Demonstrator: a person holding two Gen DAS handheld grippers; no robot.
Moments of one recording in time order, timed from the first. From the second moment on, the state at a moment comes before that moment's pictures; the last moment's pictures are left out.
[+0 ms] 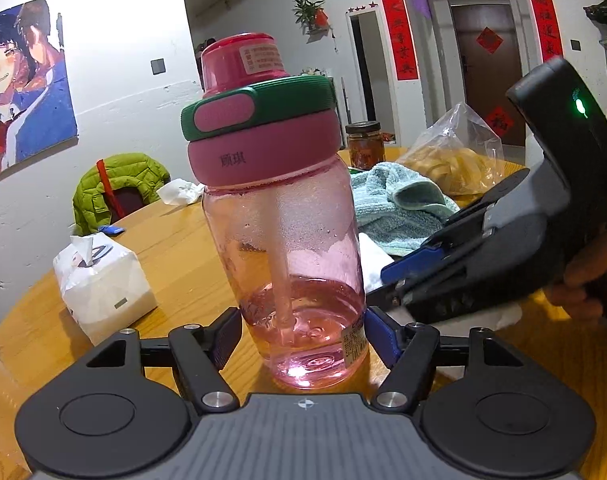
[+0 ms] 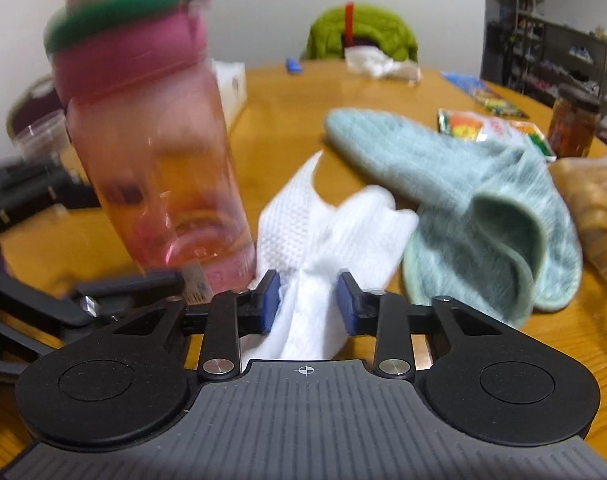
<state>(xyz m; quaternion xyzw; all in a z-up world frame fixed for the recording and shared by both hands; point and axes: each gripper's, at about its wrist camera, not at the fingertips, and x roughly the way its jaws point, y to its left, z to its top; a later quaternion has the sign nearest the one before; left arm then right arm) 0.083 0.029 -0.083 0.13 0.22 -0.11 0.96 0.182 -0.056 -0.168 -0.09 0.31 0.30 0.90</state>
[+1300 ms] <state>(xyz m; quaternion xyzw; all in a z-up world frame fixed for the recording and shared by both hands) 0.088 0.035 -0.084 0.11 0.23 -0.11 0.96 0.230 -0.107 -0.199 0.28 0.42 0.34 0.79</state>
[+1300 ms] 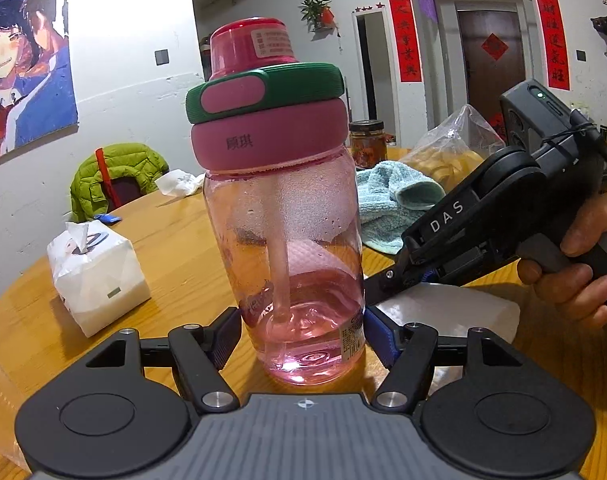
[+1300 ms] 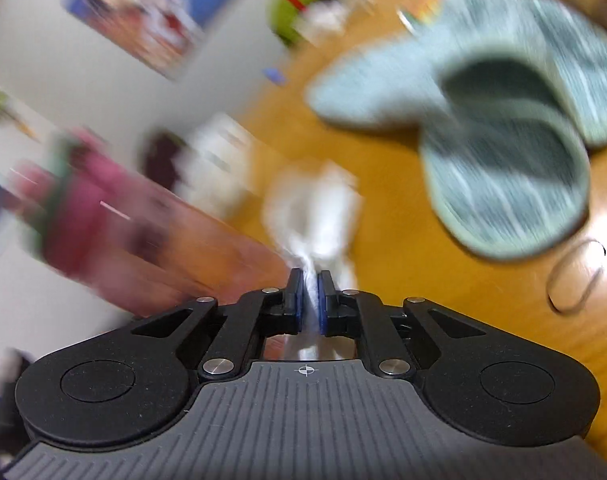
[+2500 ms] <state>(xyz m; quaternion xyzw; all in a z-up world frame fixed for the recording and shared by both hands) 0.101 0.049 -0.084 0.11 0.23 -0.12 0.96 0.181 -0.077 -0.149 -0.07 0.26 0.23 0.94</state>
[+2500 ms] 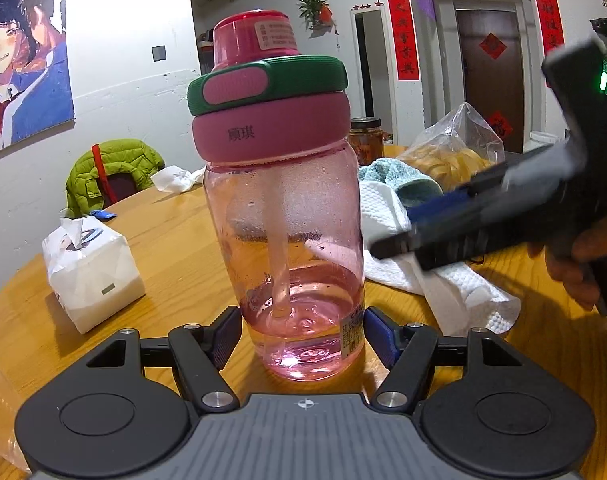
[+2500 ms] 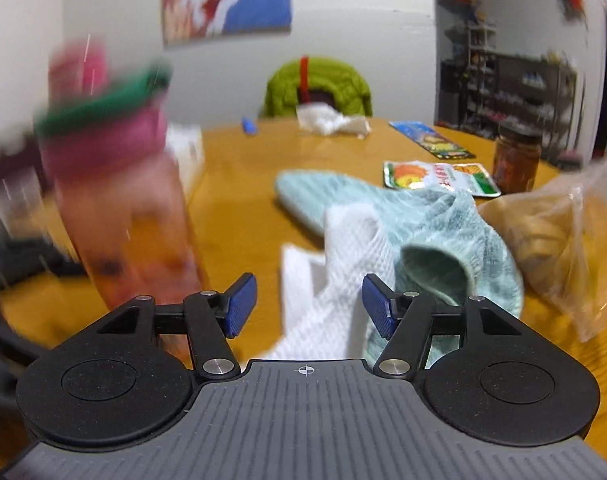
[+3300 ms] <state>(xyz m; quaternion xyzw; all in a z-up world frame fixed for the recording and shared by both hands) 0.094 0.048 -0.083 0.10 0.23 -0.12 0.96 0.221 -0.133 -0.191 0.41 0.34 0.39 0.75</state>
